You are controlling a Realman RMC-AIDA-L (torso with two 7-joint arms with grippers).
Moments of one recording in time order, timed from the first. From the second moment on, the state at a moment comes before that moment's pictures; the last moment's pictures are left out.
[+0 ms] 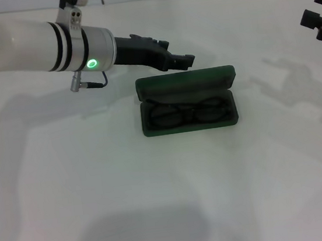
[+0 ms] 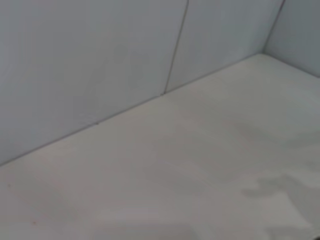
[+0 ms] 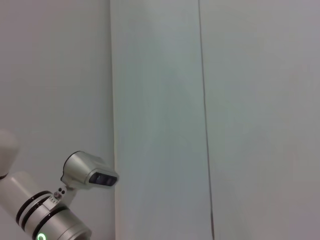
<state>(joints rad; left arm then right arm) -0.86 -2.09 1.02 0.51 2.05 0.99 -1.80 0.43 2.02 -0.79 -0.62 -1.45 -1.53 1.08</state>
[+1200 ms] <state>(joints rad) -0.53 -2.07 1.16 0.65 1.45 1.49 -1.16 0.47 2.01 -0.94 -0.61 -1.46 -1.58 1.02</state>
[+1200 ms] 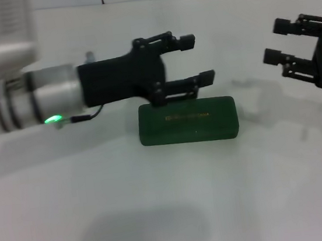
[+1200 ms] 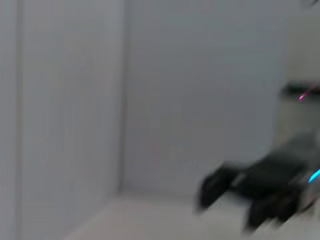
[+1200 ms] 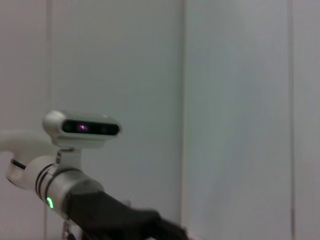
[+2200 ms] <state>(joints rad) -0.28 -2.02 1.07 0.63 1.46 1.86 -0.96 0.59 2.03 -1.19 -0.46 -1.42 -1.60 0.89</state>
